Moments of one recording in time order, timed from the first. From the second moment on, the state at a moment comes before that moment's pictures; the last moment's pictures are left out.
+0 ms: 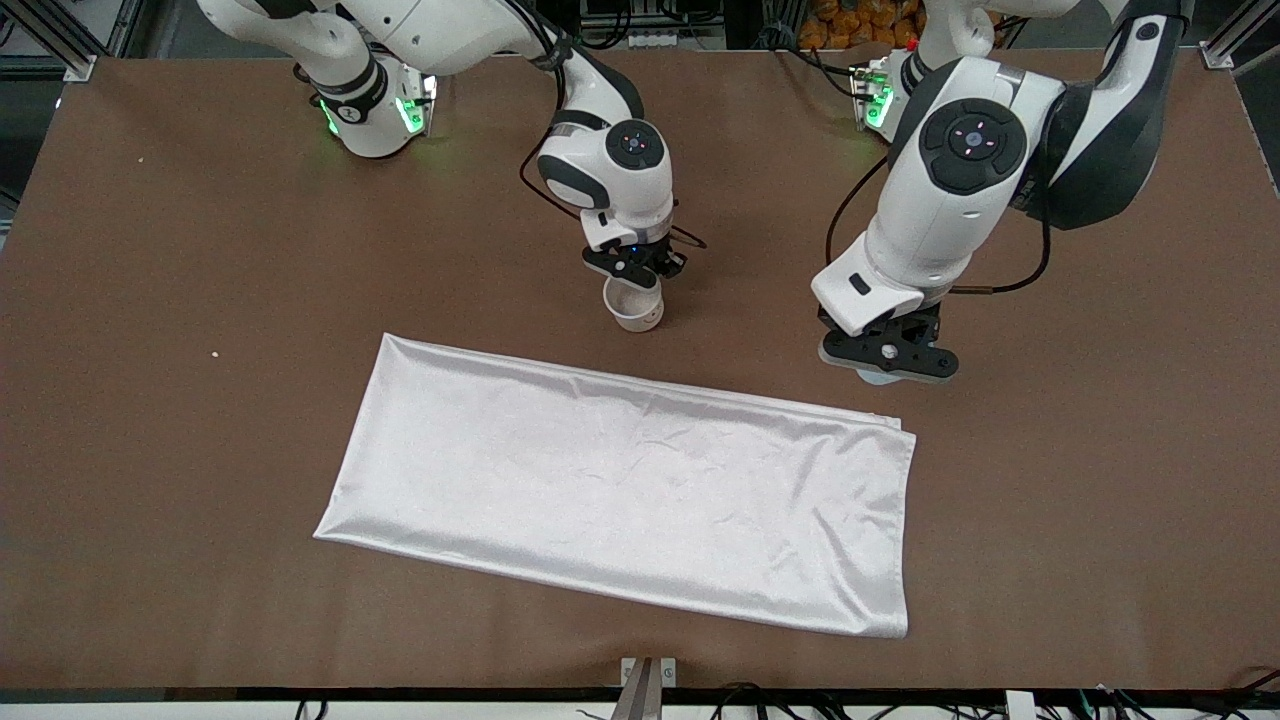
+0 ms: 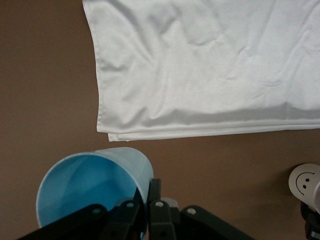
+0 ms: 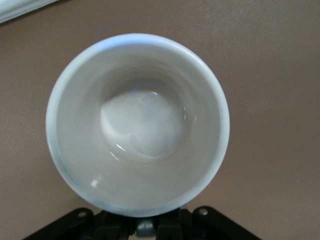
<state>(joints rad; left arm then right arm) -0.31 0.26 -0.19 -1.57 0.14 1.84 -0.27 0.59 0.59 0.41 -1.88 -0.28 2.43 1.62</state>
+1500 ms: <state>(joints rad) -0.35 0.28 -0.20 -1.58 0.14 1.85 -0.34 0.41 0.45 0.43 -1.80 -0.28 2.22 1.29</state>
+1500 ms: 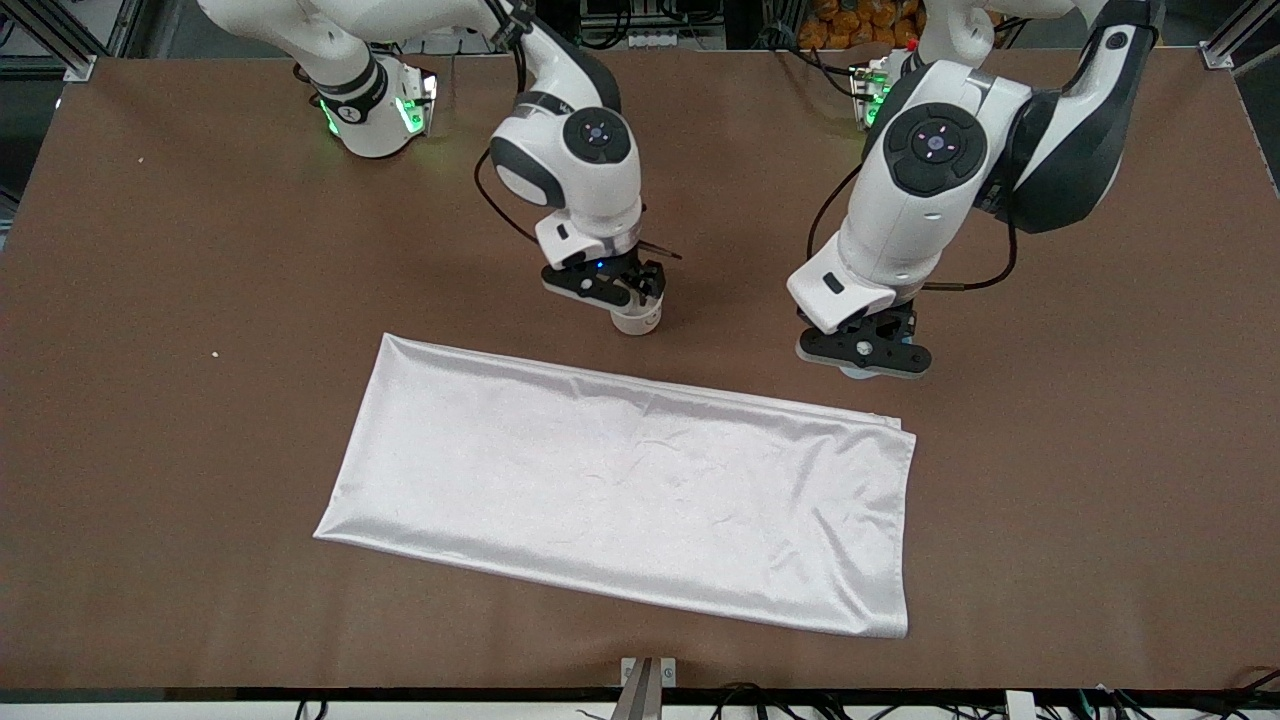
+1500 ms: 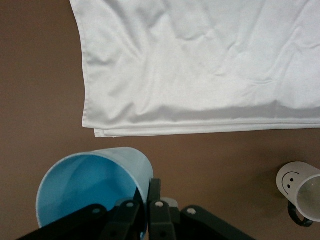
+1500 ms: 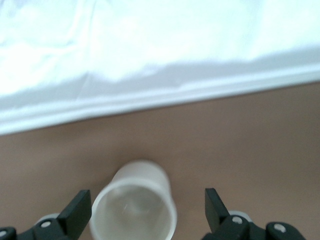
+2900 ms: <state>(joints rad) -0.75 0.46 -0.20 -1.58 0.19 1.96 -0.76 -0.20 0.40 0.45 -1.87 -0.25 2.12 0.40</state>
